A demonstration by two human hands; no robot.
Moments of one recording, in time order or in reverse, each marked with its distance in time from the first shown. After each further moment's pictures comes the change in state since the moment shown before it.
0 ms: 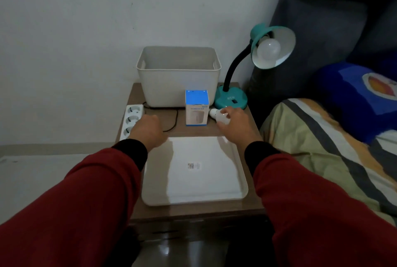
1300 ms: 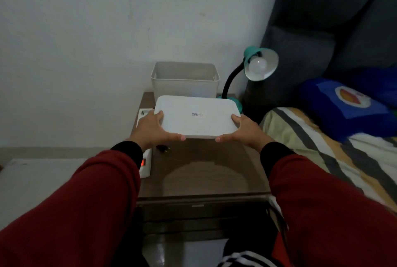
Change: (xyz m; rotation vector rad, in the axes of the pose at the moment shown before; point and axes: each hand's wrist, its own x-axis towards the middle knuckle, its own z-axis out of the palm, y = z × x) left_hand -0.099 -0.010 -0.047 -0.492 0.087 0.089; right_hand -0.075 -0.016 -0.062 0.055 -0.229 0.028
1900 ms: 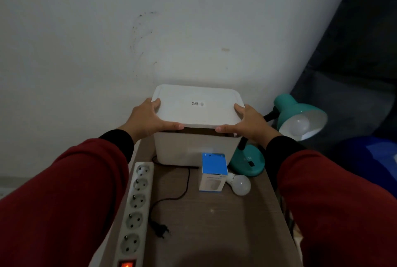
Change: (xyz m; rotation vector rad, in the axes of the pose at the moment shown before) left_hand 0.218 0.004 -0.081 -0.017 0.092 0.032; right_hand 0.212 -0.088 -0.061 -0.037 0.048 -0.126
